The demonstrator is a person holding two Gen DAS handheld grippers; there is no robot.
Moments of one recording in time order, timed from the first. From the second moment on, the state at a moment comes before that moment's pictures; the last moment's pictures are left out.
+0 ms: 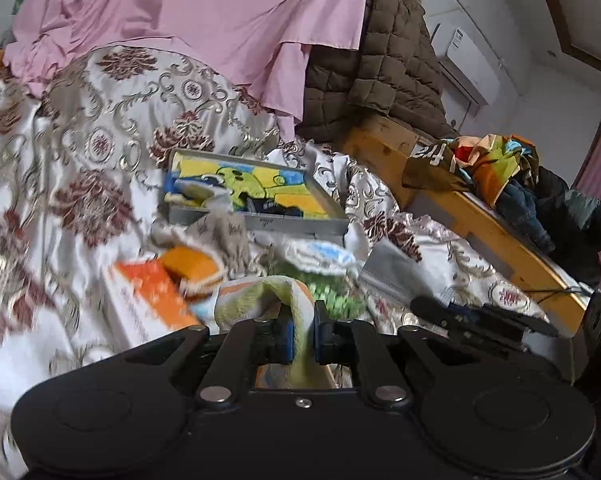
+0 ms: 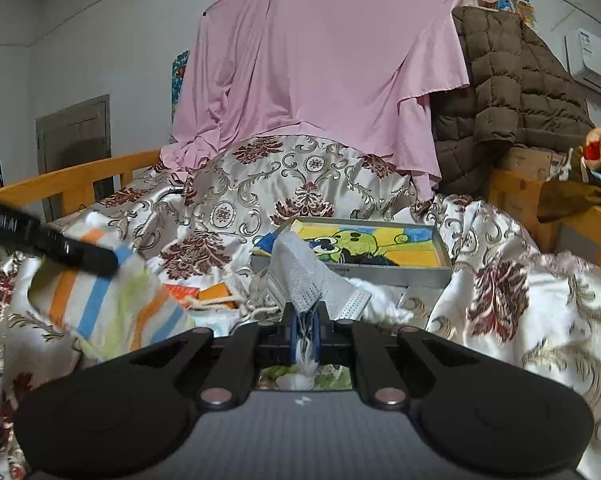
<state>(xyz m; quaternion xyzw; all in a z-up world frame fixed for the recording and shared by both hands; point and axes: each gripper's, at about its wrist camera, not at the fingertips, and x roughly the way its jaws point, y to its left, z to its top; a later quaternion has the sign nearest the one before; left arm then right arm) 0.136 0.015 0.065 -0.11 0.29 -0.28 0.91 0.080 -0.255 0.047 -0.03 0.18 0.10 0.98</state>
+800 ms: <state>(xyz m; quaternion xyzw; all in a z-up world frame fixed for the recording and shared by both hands) 0.479 -0.107 0.087 -0.16 0.23 -0.29 0.92 0.401 -0.327 0.044 -0.01 0.24 0.09 0.97</state>
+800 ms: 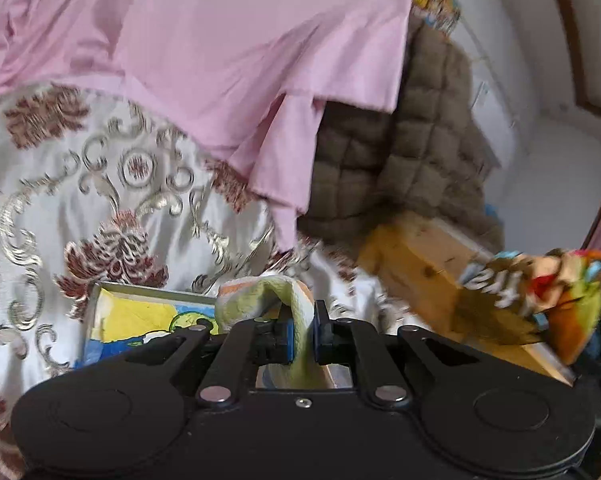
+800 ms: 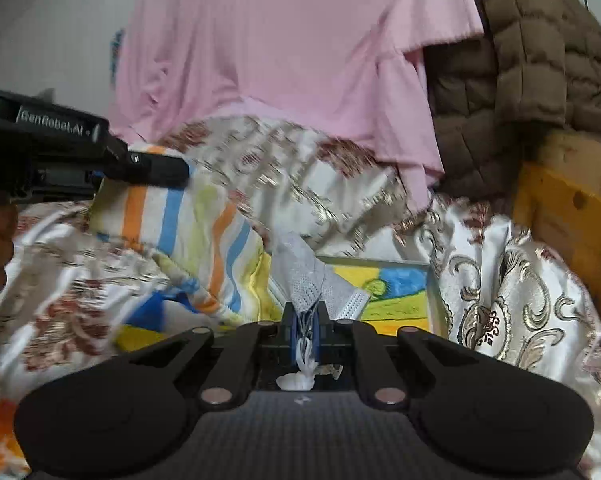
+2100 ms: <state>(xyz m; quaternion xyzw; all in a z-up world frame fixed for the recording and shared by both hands) 0.503 -0.135 -0.019 -0.05 0.35 -0.18 0.92 0.427 -0.343 0.002 0.01 0.29 0.07 0.95</state>
